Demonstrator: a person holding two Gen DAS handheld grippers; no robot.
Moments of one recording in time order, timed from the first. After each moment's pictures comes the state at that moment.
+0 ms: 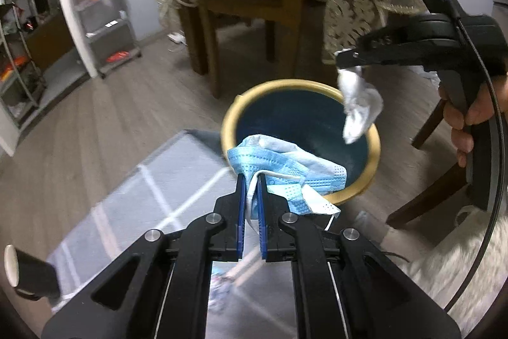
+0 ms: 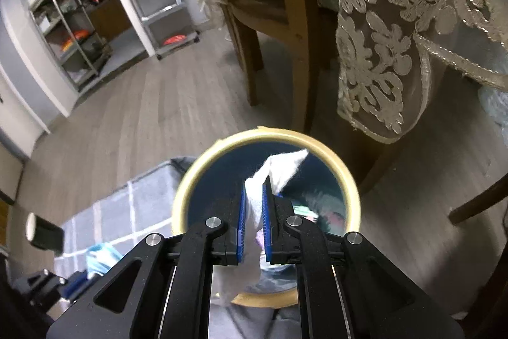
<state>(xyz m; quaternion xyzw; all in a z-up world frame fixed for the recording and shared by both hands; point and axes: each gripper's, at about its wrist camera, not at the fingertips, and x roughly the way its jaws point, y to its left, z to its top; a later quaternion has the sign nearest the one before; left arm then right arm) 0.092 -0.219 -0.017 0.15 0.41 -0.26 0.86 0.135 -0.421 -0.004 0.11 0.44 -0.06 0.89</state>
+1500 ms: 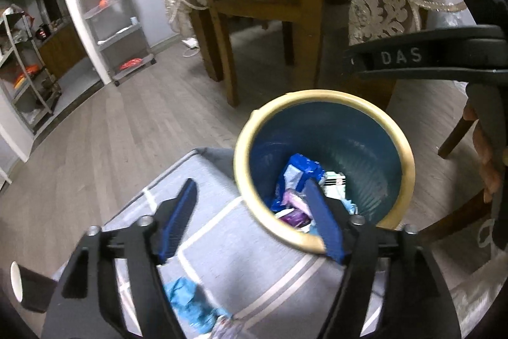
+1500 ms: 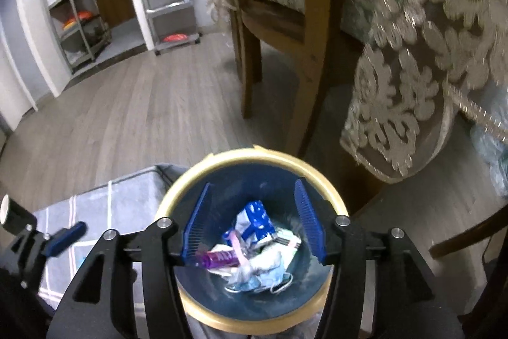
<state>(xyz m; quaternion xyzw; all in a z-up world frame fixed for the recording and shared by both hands) 0.129 -0.234 -0.029 0.17 0.38 -0.21 0.88 0.149 -0.396 0.007 0.04 0.40 -0.05 0.92</state>
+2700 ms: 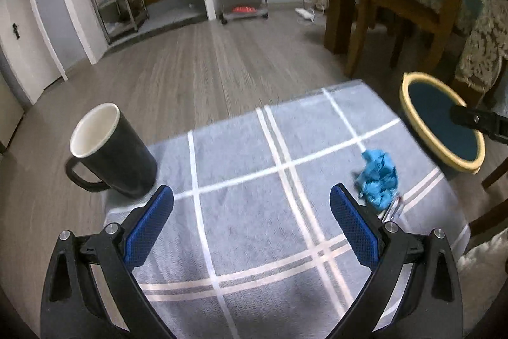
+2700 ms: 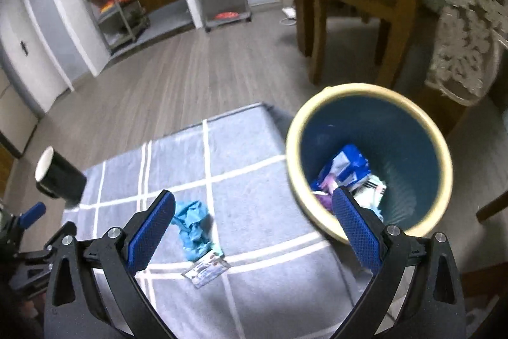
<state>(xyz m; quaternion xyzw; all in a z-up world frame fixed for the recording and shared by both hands) 0.076 0.020 -0.052 0.07 0.44 -0.03 0.90 0.096 -0.243 -0.041 0.06 0.44 0.03 0.90</state>
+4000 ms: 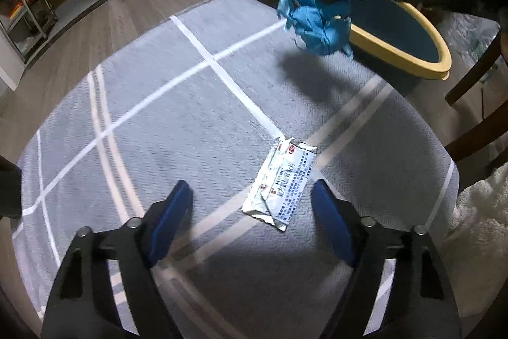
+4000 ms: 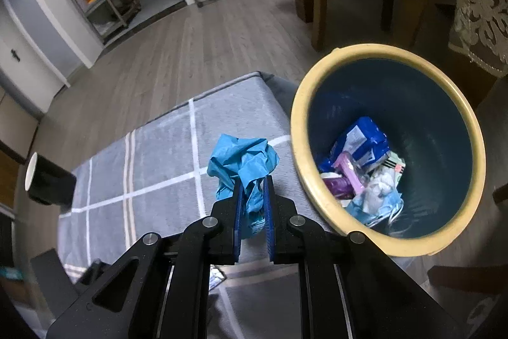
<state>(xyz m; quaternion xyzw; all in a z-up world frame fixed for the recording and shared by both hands) 0.079 -0.114 -0.151 0.13 0.52 -0.19 0.82 0.127 -0.266 -0.079 0.11 0.49 0.02 0.86</state>
